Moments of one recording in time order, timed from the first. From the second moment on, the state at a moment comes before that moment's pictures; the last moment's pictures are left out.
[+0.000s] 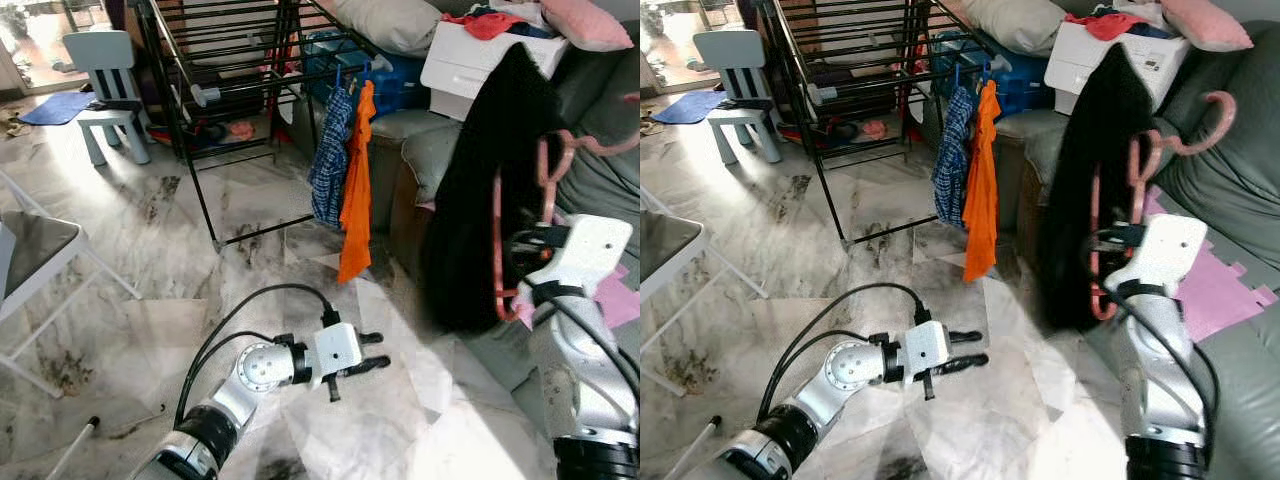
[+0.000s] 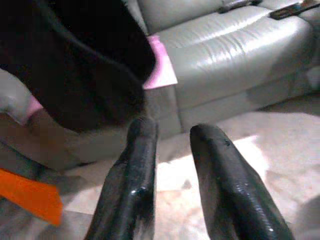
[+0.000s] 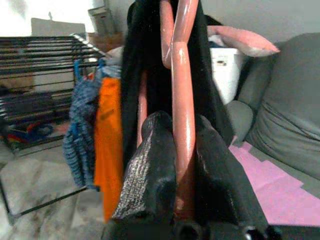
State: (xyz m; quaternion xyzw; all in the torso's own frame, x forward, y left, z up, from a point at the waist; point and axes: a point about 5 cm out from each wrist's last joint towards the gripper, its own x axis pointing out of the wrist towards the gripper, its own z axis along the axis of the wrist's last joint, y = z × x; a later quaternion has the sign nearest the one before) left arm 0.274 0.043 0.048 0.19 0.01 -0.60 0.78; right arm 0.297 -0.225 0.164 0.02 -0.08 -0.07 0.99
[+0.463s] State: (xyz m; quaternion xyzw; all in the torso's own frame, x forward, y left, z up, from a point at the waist) left arm 0.311 0.087 0.082 0.21 -0.01 -0.54 0.82; right arm 0.248 -0.208 0.102 -0.02 0.02 0.05 1.00
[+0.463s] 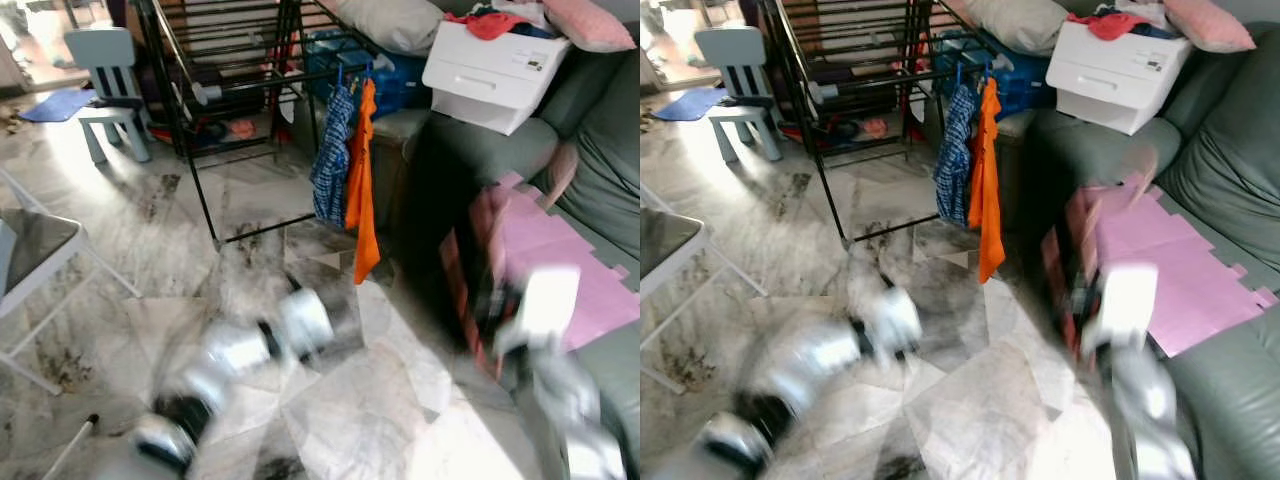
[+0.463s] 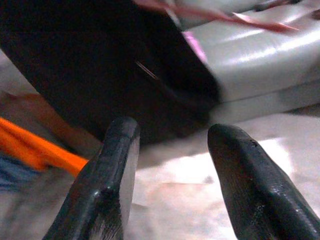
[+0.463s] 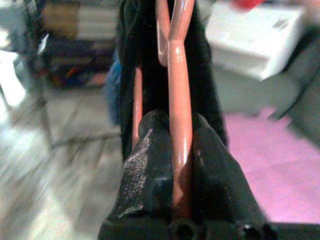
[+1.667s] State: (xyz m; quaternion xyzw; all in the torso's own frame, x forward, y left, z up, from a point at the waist) left arm 0.324 0.119 0.105 0.43 -0.07 -0.56 0.71; right arm 0.177 -0.234 0.085 -0.13 0.20 0.37 0.90
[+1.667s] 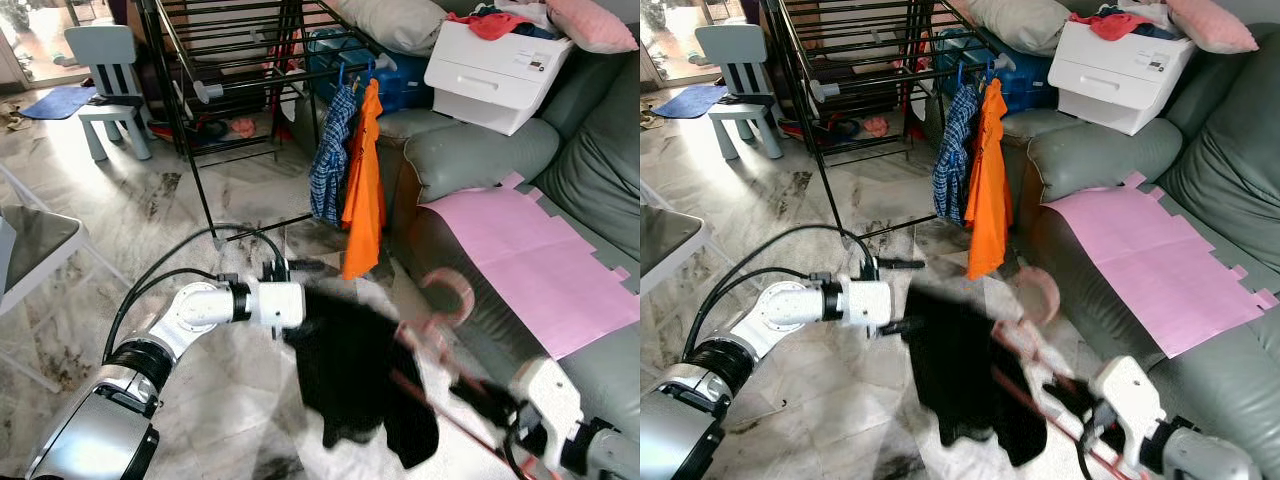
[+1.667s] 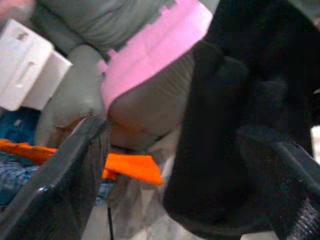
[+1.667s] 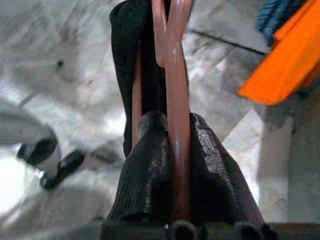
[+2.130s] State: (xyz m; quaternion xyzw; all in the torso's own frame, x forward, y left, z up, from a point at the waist) left arm 0.316 0.120 0.085 0.43 0.01 -0.61 0.67; right arm 0.192 -0.228 0.099 -0.21 0.18 0.41 0.87
